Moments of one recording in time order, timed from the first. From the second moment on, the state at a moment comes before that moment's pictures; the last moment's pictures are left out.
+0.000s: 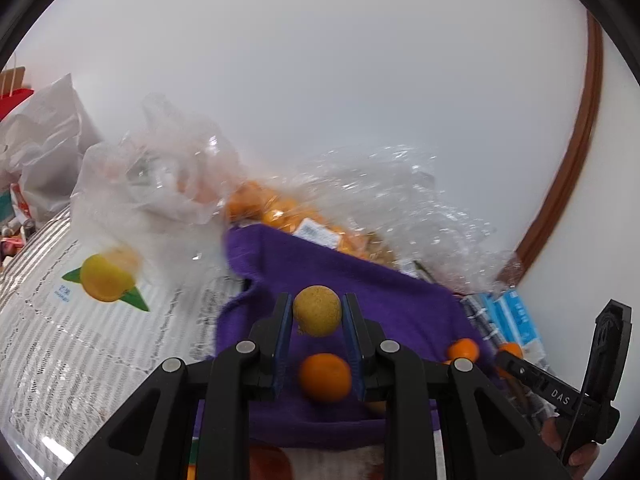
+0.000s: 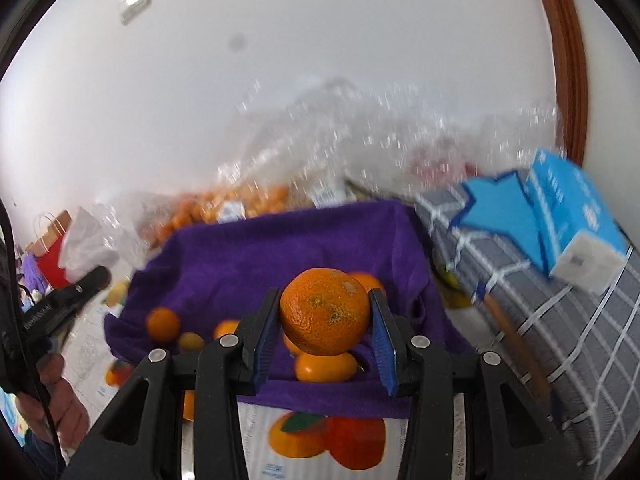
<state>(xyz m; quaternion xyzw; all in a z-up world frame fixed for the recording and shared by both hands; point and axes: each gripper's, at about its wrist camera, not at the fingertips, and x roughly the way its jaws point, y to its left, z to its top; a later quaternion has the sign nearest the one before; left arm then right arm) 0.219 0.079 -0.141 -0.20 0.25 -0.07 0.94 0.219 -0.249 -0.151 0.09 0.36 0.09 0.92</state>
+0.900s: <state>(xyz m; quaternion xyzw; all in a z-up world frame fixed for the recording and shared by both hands) 0.239 0.070 -0.166 -0.18 0.29 -0.07 0.94 0.233 -0.263 -0.185 0.11 0.38 0.07 0.92</state>
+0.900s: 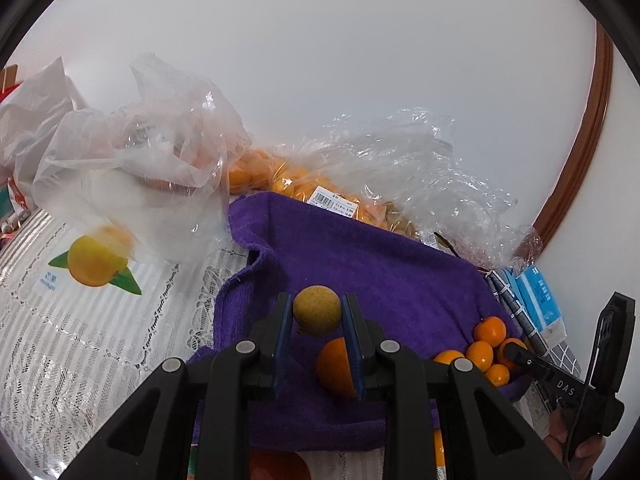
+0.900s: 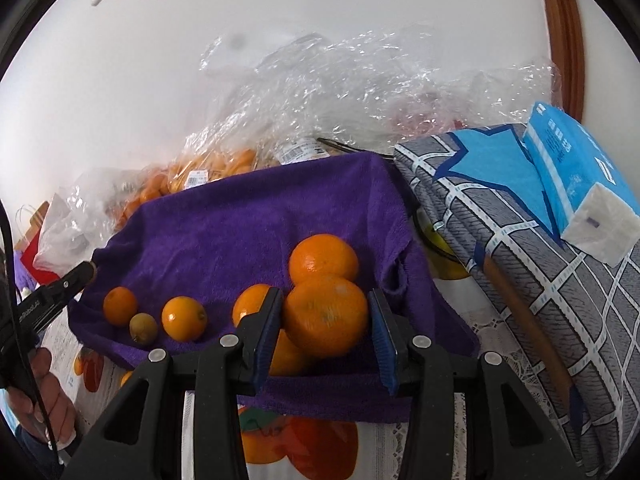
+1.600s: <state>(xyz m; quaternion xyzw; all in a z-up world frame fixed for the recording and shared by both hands) 0.249 0.065 -0.170 -0.17 0.31 -0.07 0.93 0.200 -0.246 -0.159 0.05 0.33 0.02 0.94</state>
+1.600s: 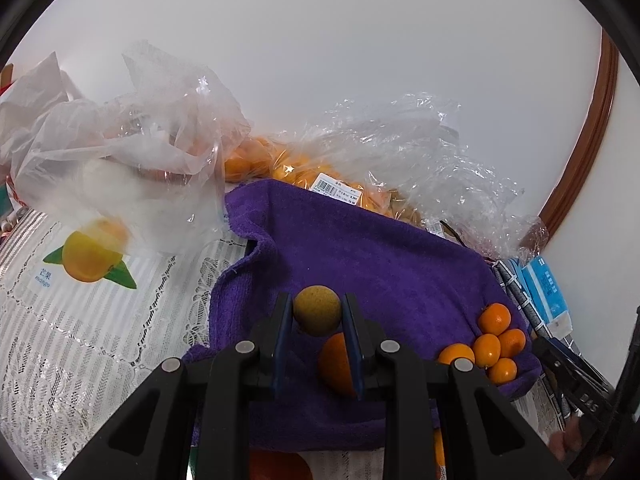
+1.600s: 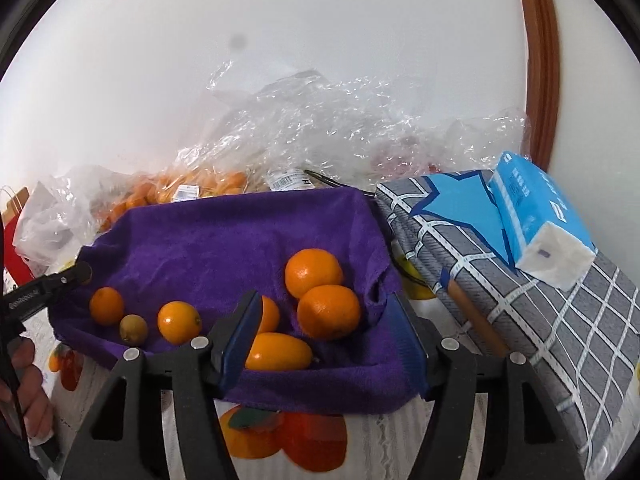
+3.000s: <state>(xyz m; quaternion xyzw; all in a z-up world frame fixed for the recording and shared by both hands) 0.162 0.096 -0.160 -0.11 0.31 -0.06 0.94 0.155 -0.150 -0.168 0.04 0.40 0.10 0.91</state>
